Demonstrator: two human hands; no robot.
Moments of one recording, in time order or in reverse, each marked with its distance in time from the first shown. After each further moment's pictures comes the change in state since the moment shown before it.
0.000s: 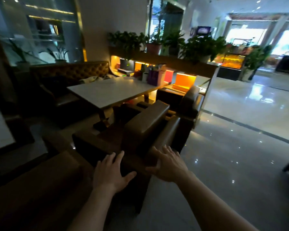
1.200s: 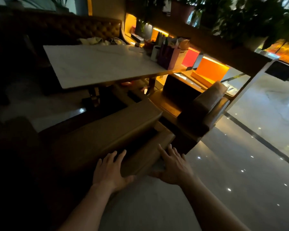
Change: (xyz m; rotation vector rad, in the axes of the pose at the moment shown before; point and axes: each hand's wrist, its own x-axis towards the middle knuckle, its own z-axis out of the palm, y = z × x) left_hand 0.465 0.241 0.180 -0.061 -0.231 -0.205; right_hand 0.454 0.389 -0.024 -0.126 -0.275 -0.130
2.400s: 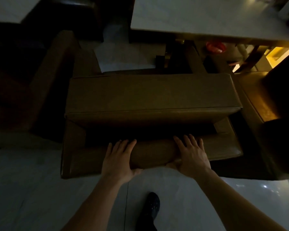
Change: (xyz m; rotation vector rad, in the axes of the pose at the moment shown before) left_hand 0.062 0.023 0.161 -0.064 0.158 -0.529; right_hand 0.217 0.070 0.114 -0.267 -0.144 -0.602
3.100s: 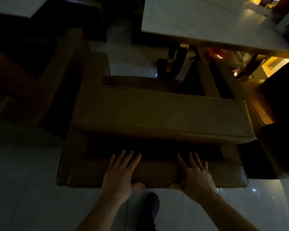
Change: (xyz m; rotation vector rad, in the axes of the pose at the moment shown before) left_hand -0.063 -0.046 0.026 -0.045 0.024 0.105; right_hand -0.057 -0.051 0.042 -0.019 -0.122 0.059
